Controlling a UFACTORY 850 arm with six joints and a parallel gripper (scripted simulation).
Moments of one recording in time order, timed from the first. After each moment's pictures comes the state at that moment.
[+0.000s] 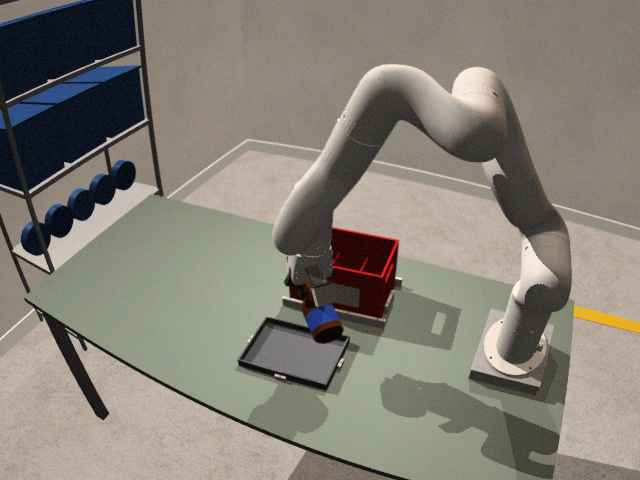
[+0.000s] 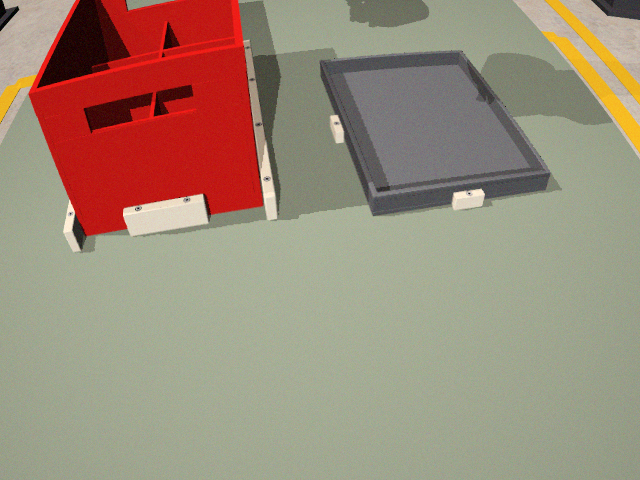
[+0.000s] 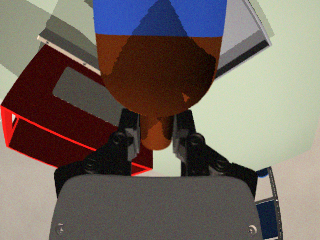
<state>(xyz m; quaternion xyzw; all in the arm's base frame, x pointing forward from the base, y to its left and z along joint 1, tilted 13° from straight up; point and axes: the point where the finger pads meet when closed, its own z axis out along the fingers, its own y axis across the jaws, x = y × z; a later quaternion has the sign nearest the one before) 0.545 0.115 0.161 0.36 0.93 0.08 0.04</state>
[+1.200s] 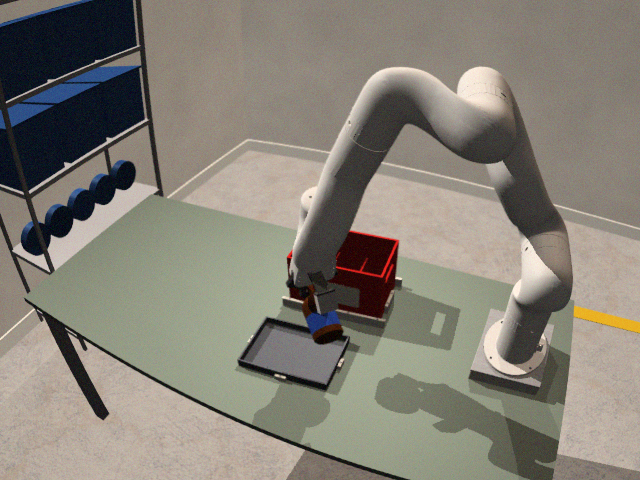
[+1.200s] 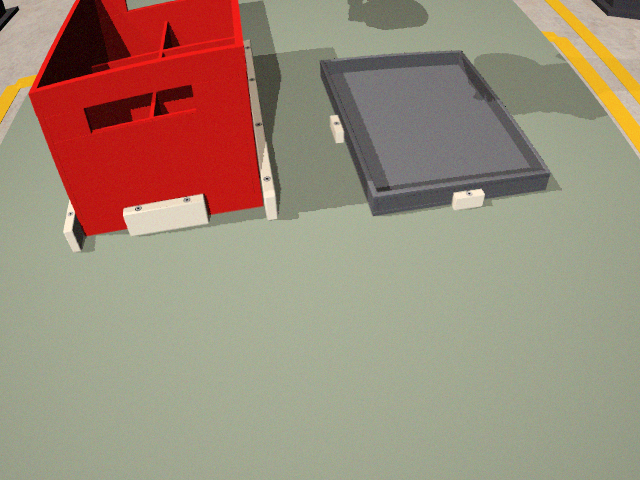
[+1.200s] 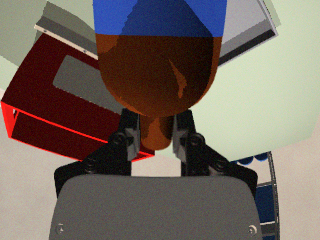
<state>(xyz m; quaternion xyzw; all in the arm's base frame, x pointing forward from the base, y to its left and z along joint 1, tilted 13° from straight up) 0.544 0.113 0.161 0.36 0.93 0.05 0.10</state>
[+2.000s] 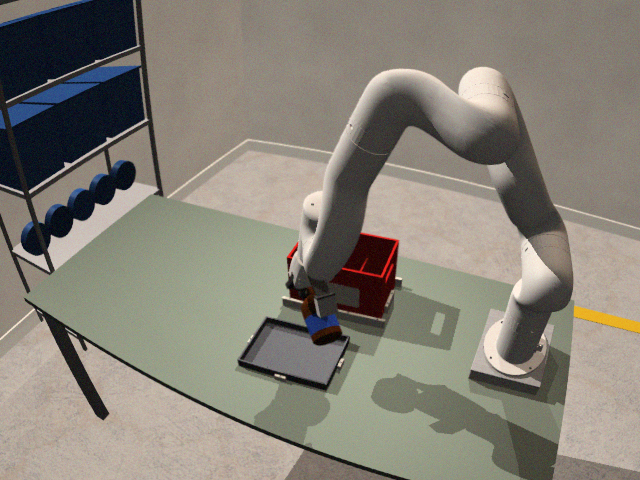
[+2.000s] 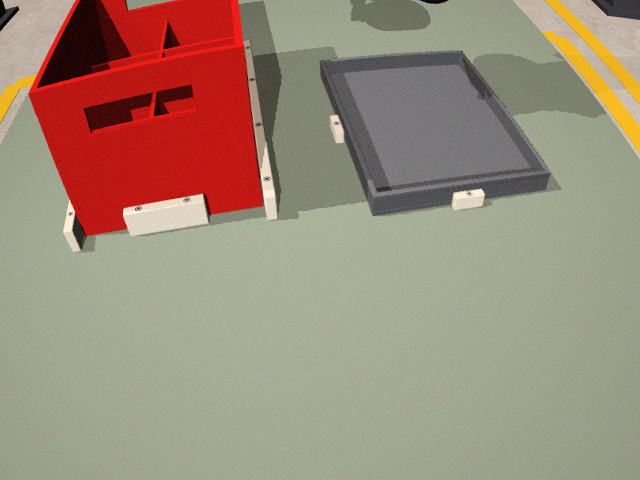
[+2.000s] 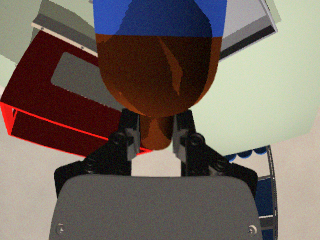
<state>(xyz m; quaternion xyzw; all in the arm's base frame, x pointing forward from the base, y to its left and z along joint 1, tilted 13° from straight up) 0.544 0.116 0.163 0.36 0.92 0.05 0.12</state>
